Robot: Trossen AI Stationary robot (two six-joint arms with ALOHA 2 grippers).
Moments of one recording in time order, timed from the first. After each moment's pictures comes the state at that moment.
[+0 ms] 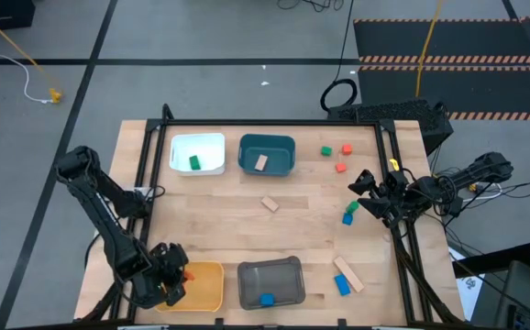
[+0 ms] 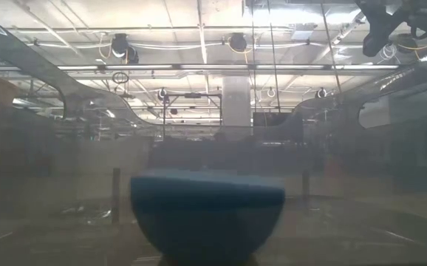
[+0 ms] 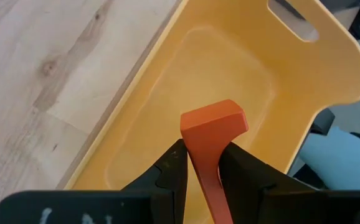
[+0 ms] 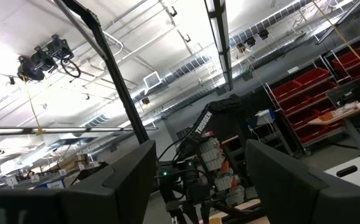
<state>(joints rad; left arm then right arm) -1.00 1.42 0.92 -0.72 -0.26 -1.57 0.35 0.45 0.01 0.96 0.26 0.37</state>
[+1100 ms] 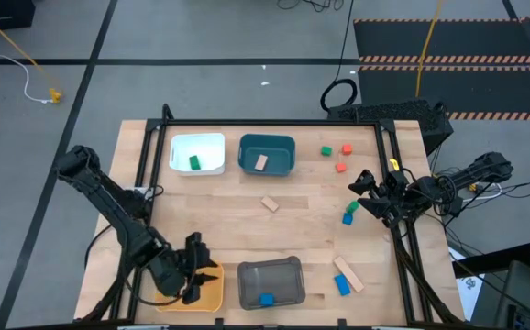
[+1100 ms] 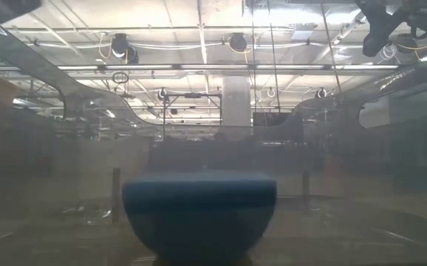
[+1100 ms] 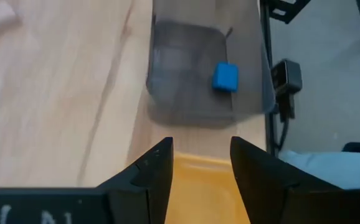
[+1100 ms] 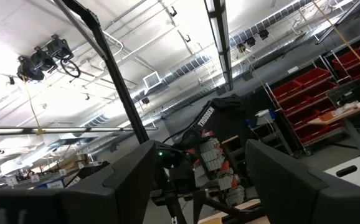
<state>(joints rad) -0.80 1.41 0.99 -0.45 -0.41 -0.84 0.35 0.45 0.01 0.96 0.26 0.37</state>
